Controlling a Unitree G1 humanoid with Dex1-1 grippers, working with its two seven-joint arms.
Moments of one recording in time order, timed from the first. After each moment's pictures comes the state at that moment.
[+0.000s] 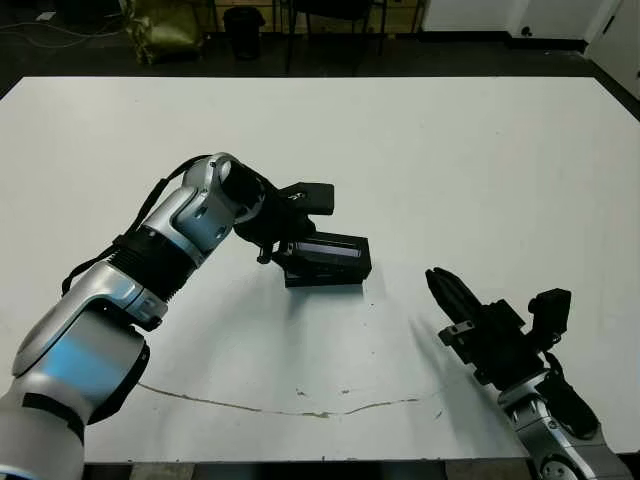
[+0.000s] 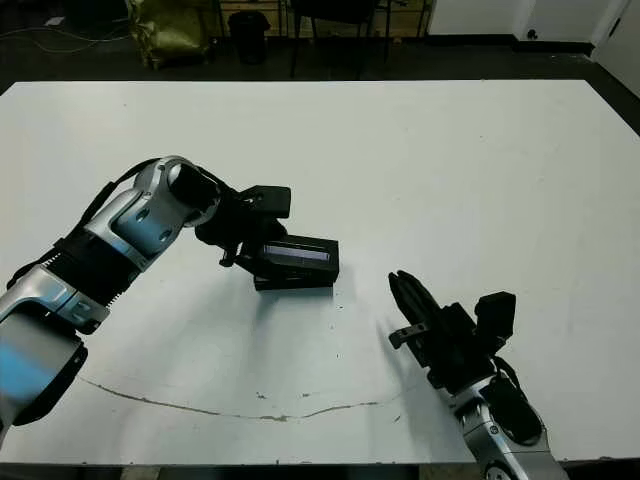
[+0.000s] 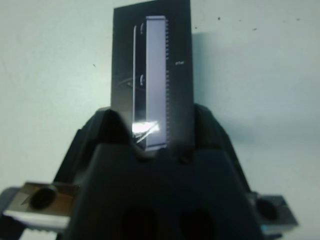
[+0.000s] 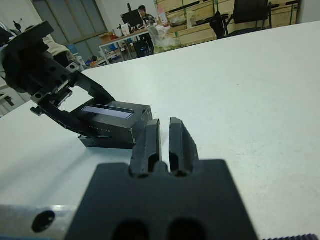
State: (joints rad) left arm -0.94 0.42 -0.60 0.48 0.21 0.30 -1.30; right arm 0.24 -0.26 -0.02 -0.43 0.47 0.28 0.34
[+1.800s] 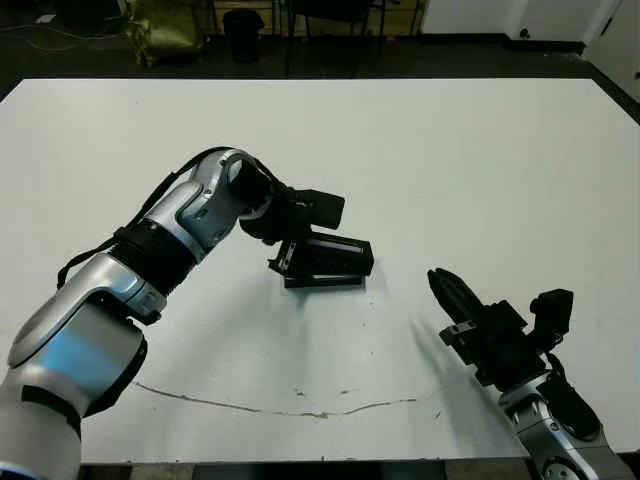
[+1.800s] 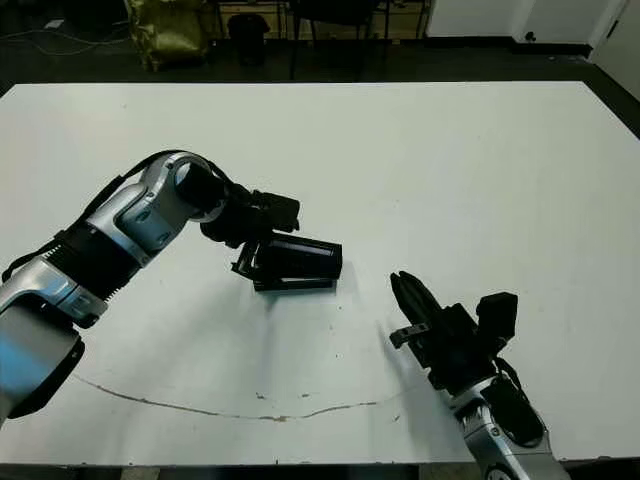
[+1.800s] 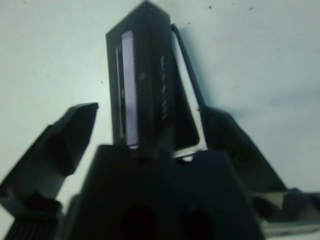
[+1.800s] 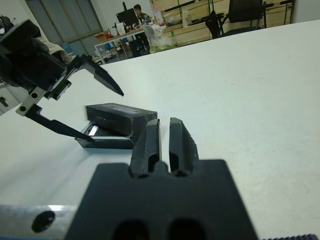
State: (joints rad) left arm -0.98 0.44 -0.66 0.52 0.25 0.12 -1.30; right arm 0.25 -0.26 -0.02 -0.46 0.47 0.30 0.31
